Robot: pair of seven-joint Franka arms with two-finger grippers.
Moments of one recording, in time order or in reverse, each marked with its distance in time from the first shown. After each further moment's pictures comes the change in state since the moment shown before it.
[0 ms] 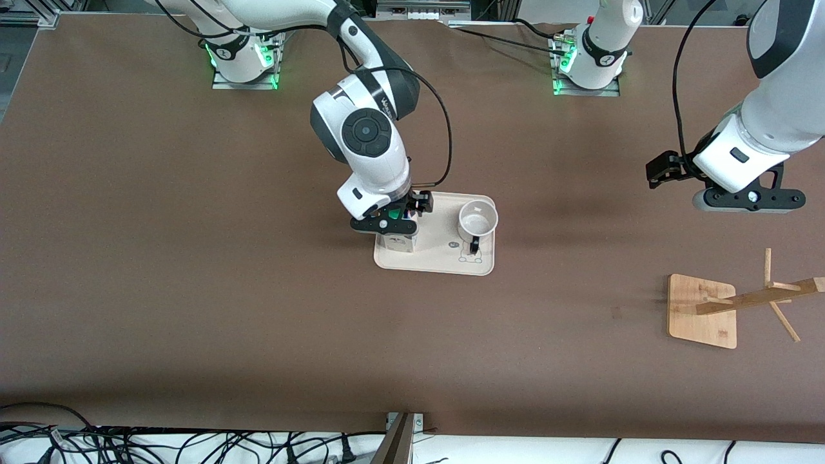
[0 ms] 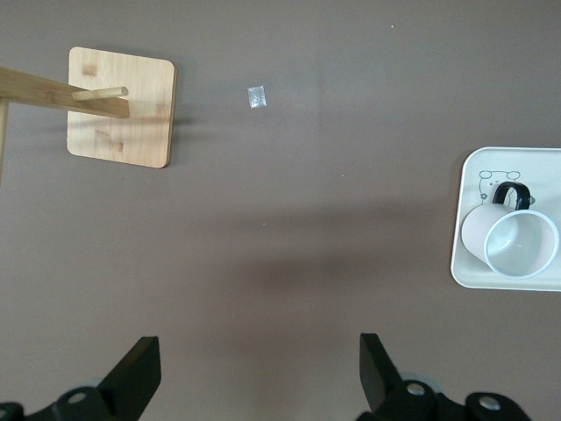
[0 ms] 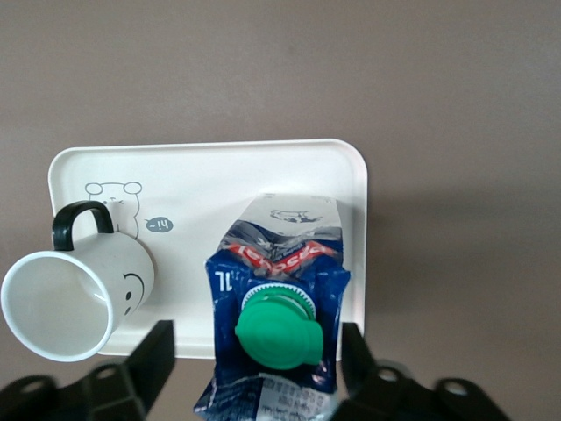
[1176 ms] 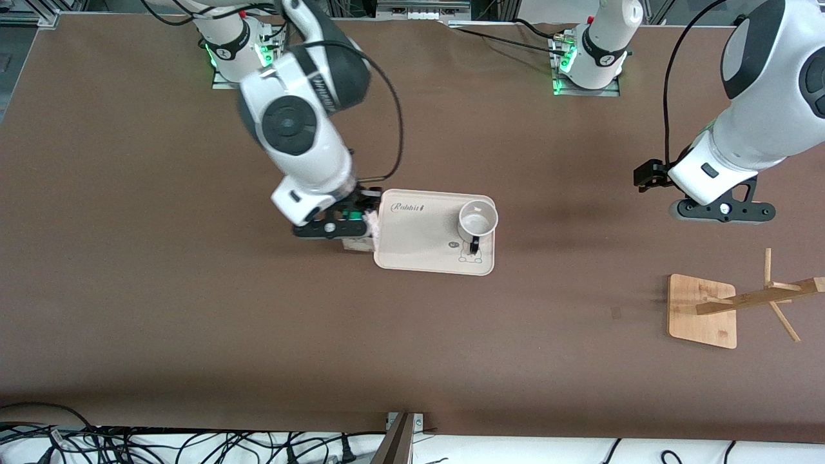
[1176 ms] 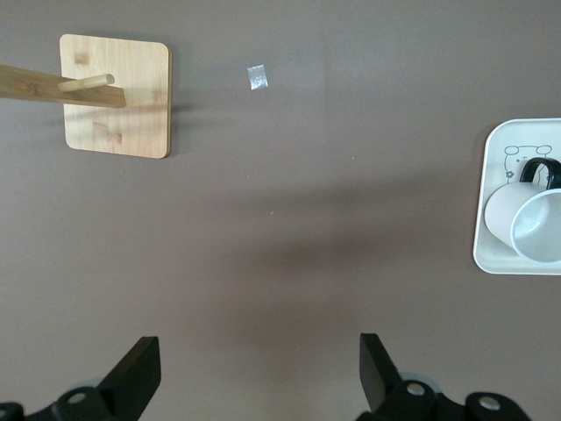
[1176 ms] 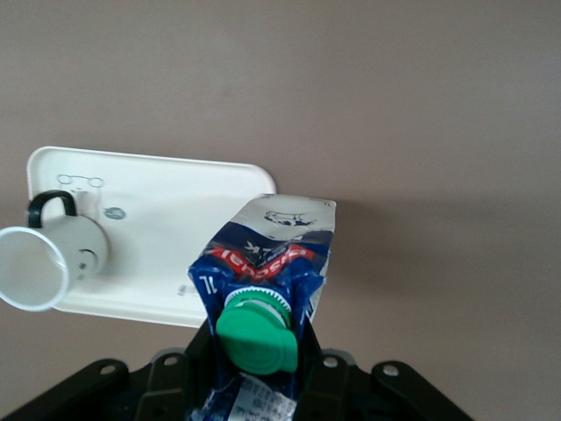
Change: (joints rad) left arm -0.017 0.041 -0.014 -0.002 0.049 -0.023 0.004; right arm -0.134 -0.144 -0.050 0.037 0.001 -0.250 -0.297
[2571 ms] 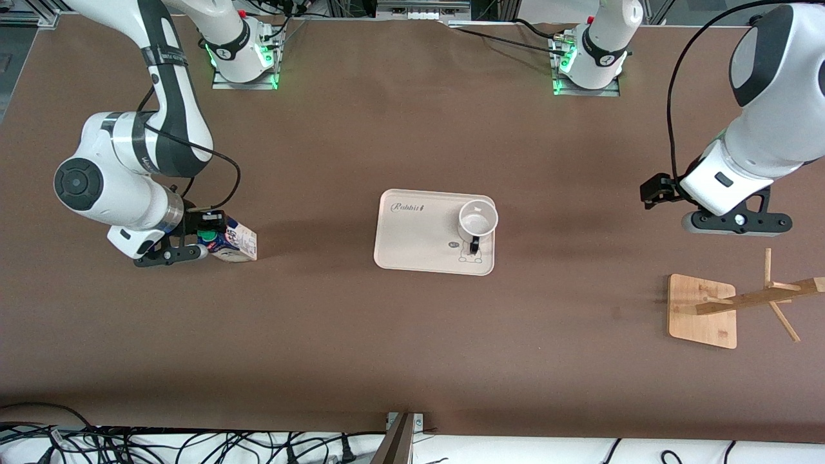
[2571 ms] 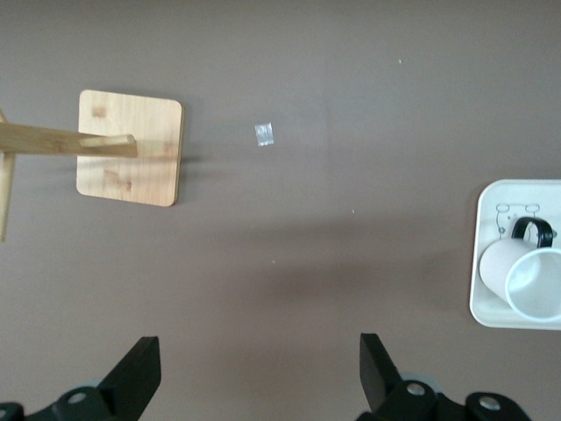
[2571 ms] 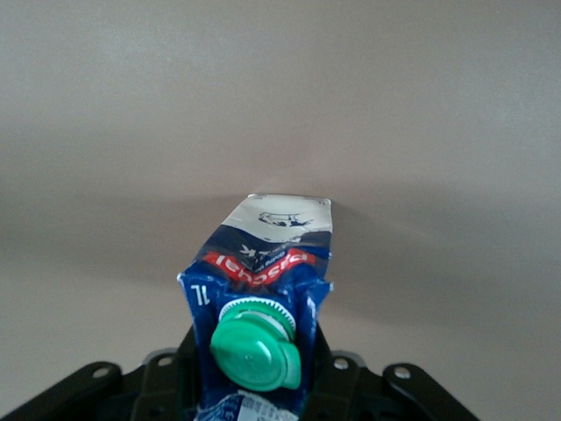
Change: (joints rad) left arm 0.012 0.025 0.017 0.025 0.000 0.127 -0.002; right arm -0.097 -0.168 -0.318 -0.581 0.044 0.292 -0.609
